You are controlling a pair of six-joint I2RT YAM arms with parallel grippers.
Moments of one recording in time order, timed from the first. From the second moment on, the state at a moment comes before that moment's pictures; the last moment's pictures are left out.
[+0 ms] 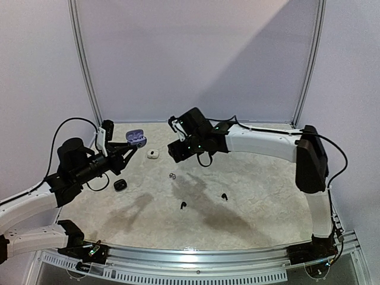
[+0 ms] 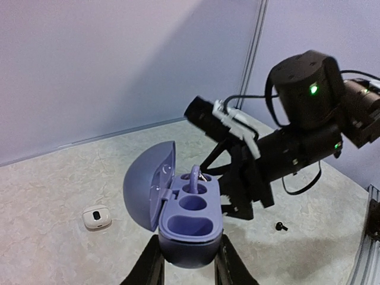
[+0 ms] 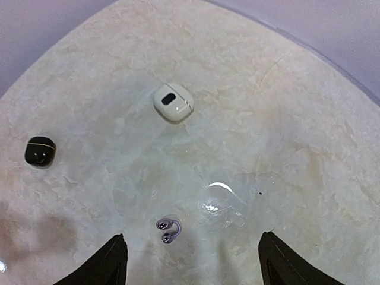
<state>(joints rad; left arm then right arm) -0.54 0.84 0.46 0.27 0.16 -0.17 0.96 2.17 1.87 -0.42 0.17 0.21</state>
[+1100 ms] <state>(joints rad) -0.53 0.84 0.43 0.30 0.20 -0.12 1.00 2.52 2.06 -0.46 0.15 0.23</state>
